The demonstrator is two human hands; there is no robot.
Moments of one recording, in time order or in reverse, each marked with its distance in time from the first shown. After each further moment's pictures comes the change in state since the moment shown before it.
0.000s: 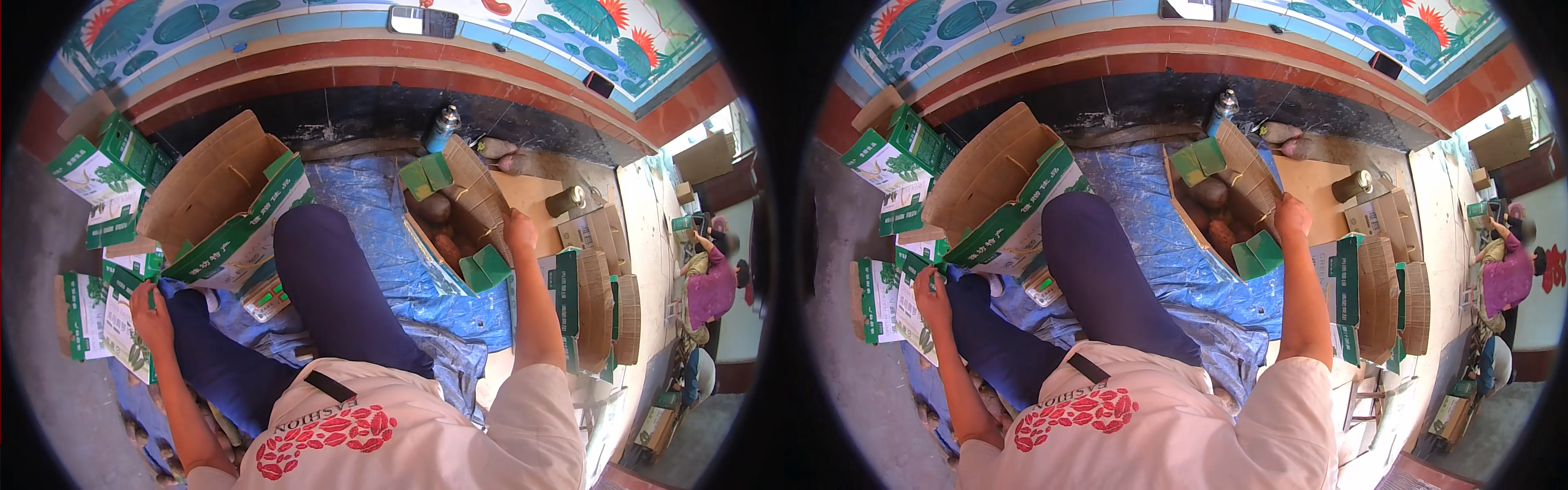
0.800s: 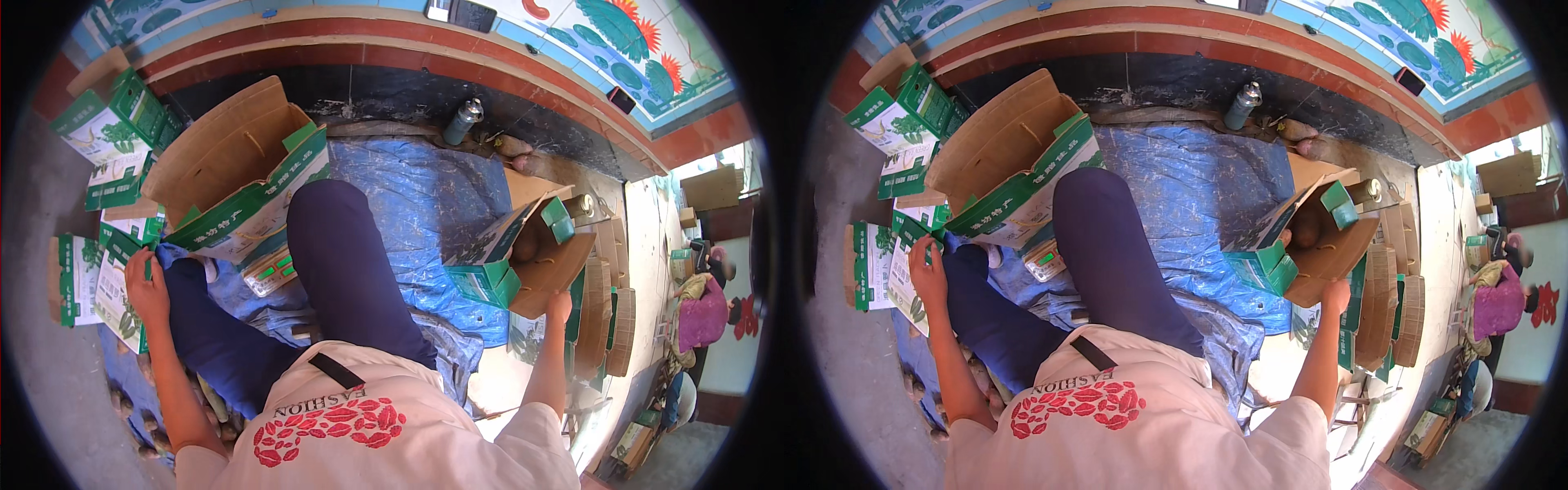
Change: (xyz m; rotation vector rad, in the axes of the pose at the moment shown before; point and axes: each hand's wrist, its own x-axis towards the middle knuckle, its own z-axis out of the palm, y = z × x) left_hand -0.001 -0.001 -0.003 -0.033 0.023 -0.003; right_hand -0.101 0.152 0.027 0.038 0.084 0.477
